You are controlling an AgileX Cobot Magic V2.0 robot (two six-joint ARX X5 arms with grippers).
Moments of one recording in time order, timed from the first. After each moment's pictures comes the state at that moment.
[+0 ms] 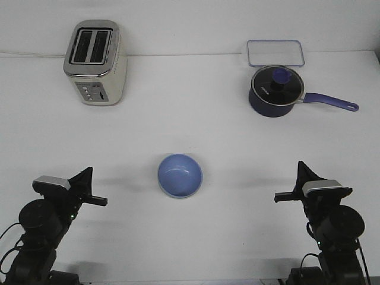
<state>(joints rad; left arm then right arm) -0.16 0.54 0.52 -0.10 0.07 -0.07 0.03 0.42 0.50 -0.19 -0.05 0.03</state>
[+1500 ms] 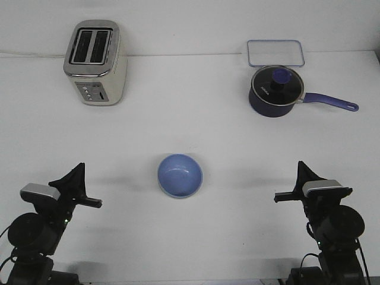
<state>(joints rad) -0.15 0.42 0.47 0.04 0.07 -0.06 0.03 0.42 0.50 -0.19 -0.05 0.03</state>
